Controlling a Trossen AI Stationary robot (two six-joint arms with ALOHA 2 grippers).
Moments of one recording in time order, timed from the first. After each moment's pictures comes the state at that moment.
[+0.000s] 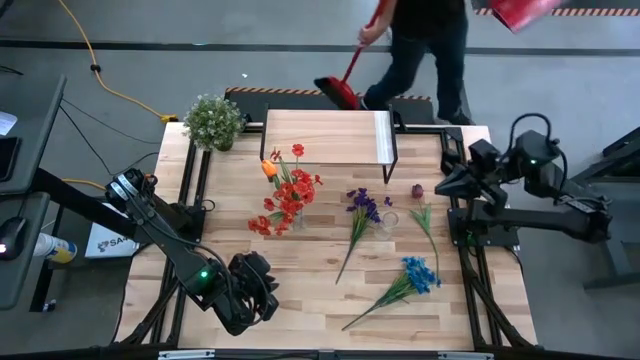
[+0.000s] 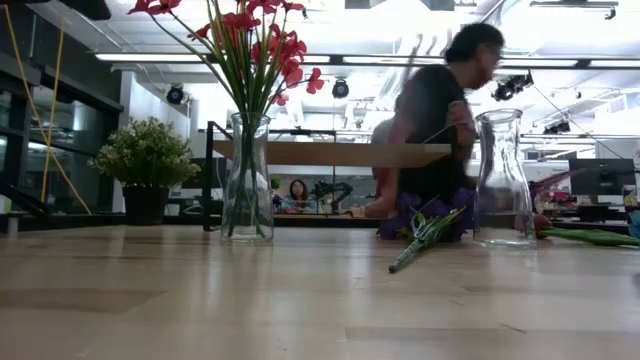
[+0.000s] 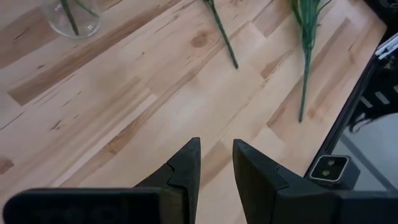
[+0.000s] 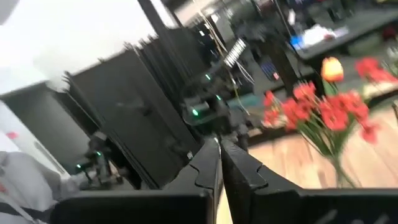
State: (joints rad) left arm -0.80 1.60 1.27 -0.84 -0.60 -1.51; right arm -0.31 0.52 0.87 -0.27 -0.64 0.57
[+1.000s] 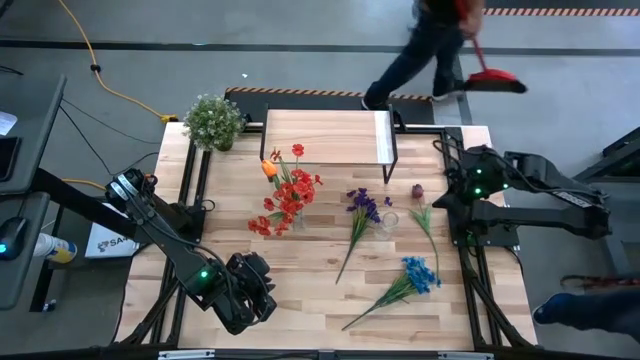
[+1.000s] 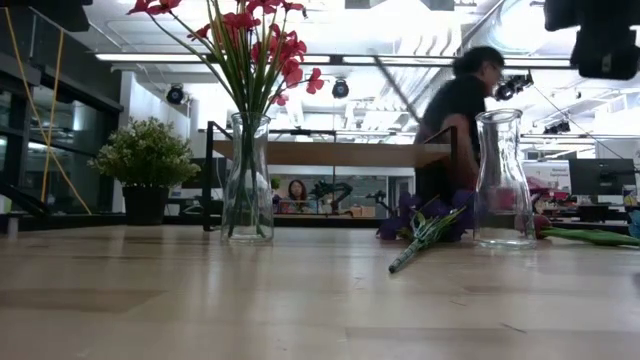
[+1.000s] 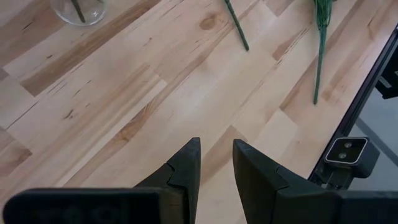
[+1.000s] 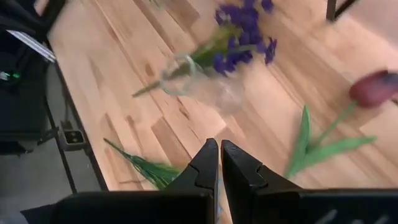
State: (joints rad) left arm -0.80 1.60 1.27 -0.87 -0.55 -1.49; right arm -0.31 0.62 0.90 -1.20 -0.28 0.59
